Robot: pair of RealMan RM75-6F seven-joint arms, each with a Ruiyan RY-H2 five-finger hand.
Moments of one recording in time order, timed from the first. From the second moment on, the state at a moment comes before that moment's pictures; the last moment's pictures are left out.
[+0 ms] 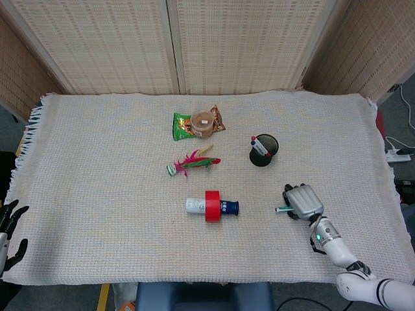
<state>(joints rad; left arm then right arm) -0.01 -1.01 -0.01 -1.69 1.50 1.52 -0.02 0.54 -1.43 0.03 -1.34 -1.24 0.93 -0.36</state>
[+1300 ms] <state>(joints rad) -0.01 -1.02 -0.03 -1.67 1.45 1.49 -0.01 0.71 -1.50 0.34 -0.89 -1.40 1.05 1.25</state>
